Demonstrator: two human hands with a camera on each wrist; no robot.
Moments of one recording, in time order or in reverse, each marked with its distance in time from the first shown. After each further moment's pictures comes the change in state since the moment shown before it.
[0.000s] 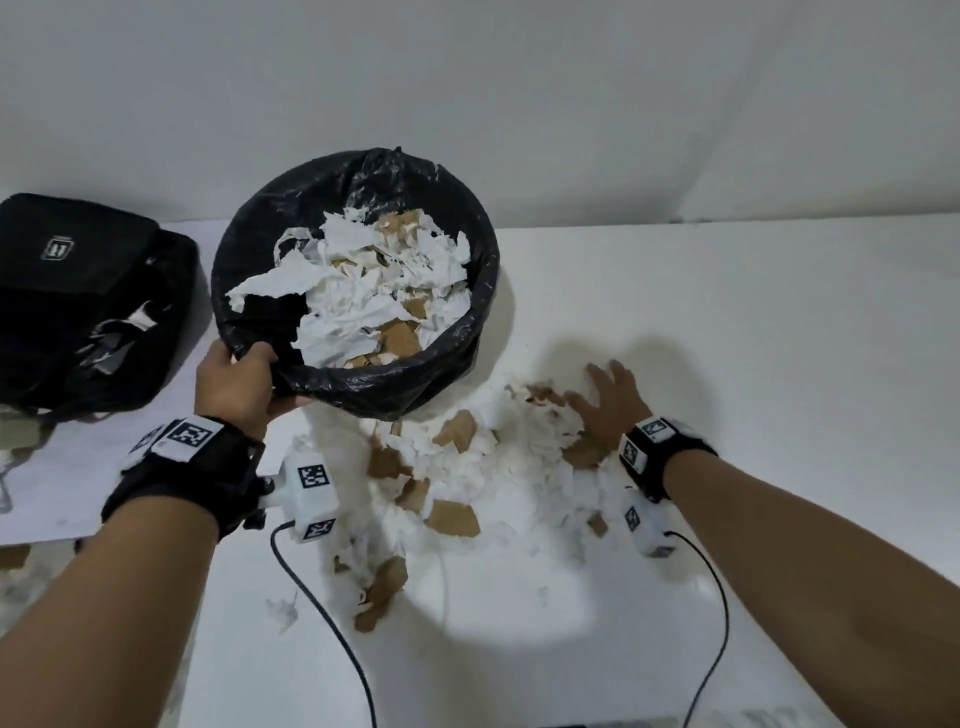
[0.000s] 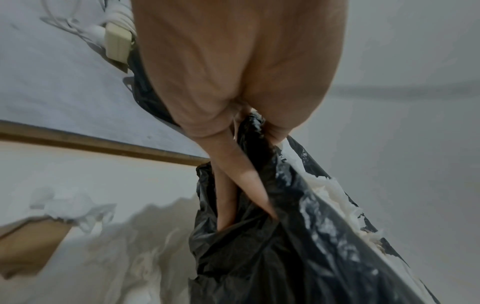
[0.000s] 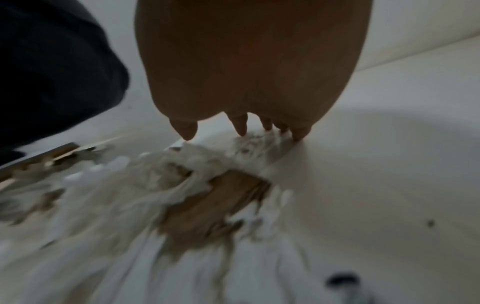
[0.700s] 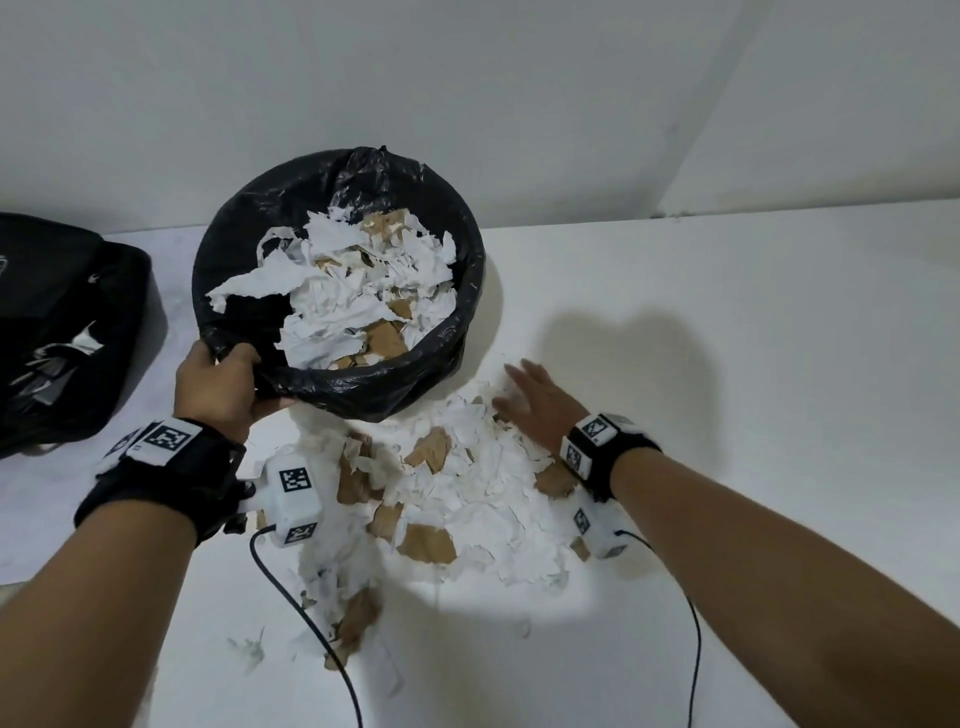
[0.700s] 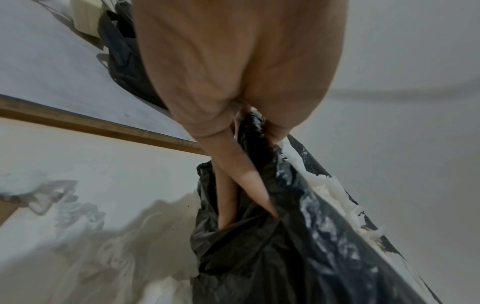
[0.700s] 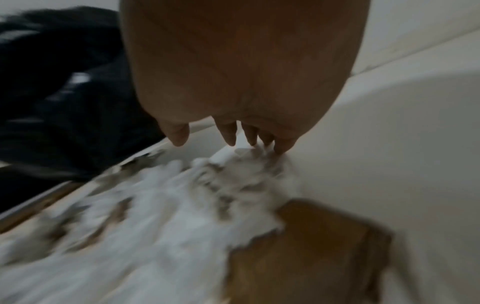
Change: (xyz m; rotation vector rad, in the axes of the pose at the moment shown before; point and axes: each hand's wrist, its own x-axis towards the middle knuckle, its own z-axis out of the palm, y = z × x) left_hand 0.015 0.004 0.039 -0.006 -0.015 0.000; right_hand 0.009 -0.050 0.006 -0.041 -0.139 -0.267
